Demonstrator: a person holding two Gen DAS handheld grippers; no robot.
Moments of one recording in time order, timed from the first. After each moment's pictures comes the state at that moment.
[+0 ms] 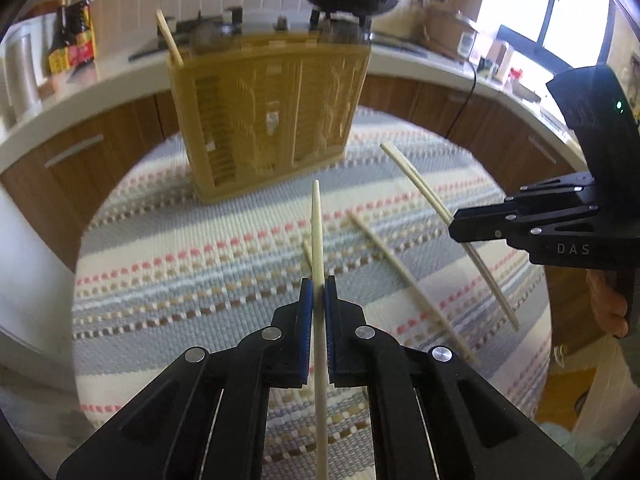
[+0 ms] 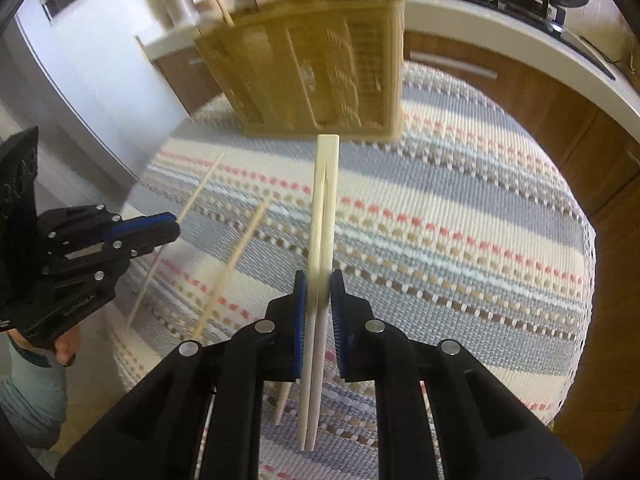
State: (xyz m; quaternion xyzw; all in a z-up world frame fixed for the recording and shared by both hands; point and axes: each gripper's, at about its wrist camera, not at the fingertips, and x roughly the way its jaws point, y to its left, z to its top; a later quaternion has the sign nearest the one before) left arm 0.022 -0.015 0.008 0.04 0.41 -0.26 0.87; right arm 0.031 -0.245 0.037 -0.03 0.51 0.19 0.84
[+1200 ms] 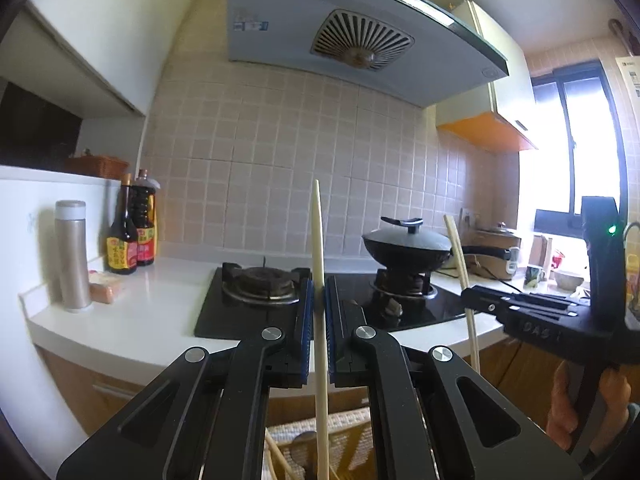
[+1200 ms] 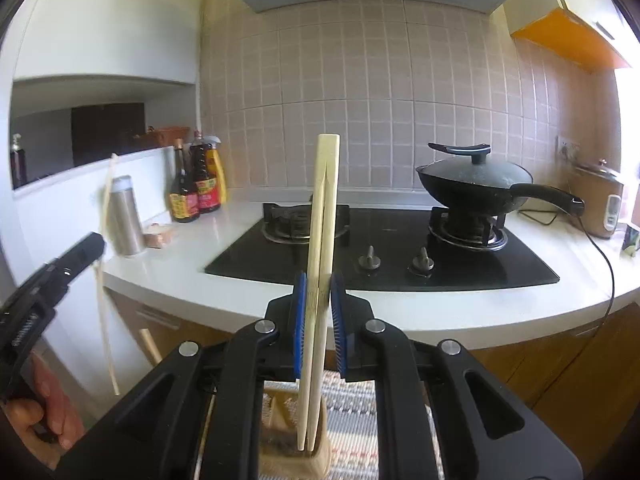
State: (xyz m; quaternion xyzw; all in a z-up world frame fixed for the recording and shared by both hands) left arm 0.136 0.007 0.166 -0.06 0.04 -0.17 0.98; right arm 0.167 -0.236 0.184 -0.01 0.15 0.10 0.98
